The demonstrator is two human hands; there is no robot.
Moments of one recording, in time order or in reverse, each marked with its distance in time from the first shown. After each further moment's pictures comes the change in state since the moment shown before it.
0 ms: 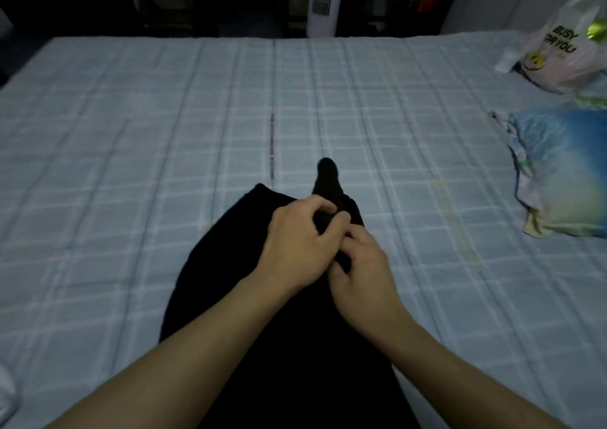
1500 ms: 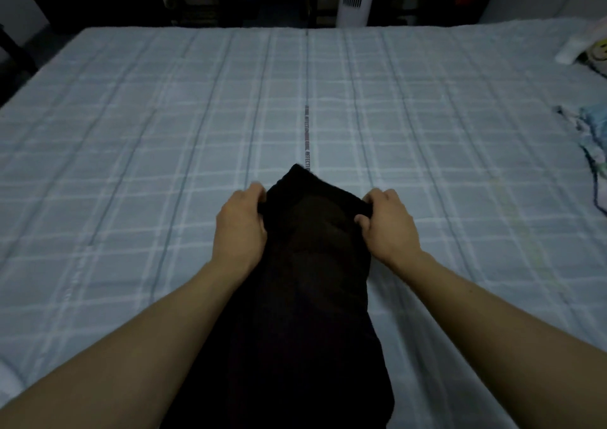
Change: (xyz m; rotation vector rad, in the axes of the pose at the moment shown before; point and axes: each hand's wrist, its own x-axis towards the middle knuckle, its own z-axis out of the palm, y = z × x) left_hand 0.041 -0.167 -0.043 0.358 0.202 -0.068; right_hand 0.122 0.080 0.059 -0.477 -0.012 0.130
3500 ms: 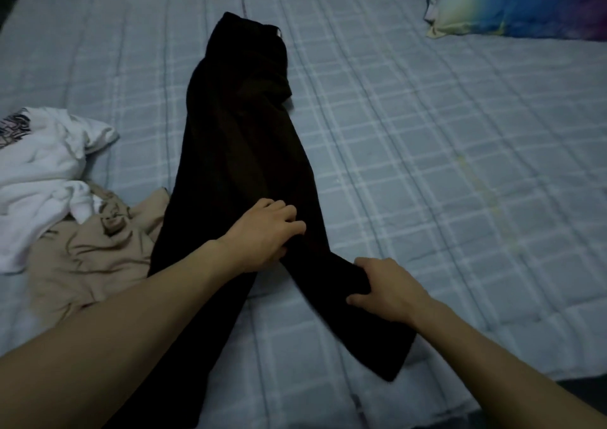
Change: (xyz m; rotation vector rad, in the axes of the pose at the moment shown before) left_hand -0.534 0.081 -0.134 0.526 -0.759 0.887; right_hand -0.685 0.058 -0.035 0.017 -0.543 0.098
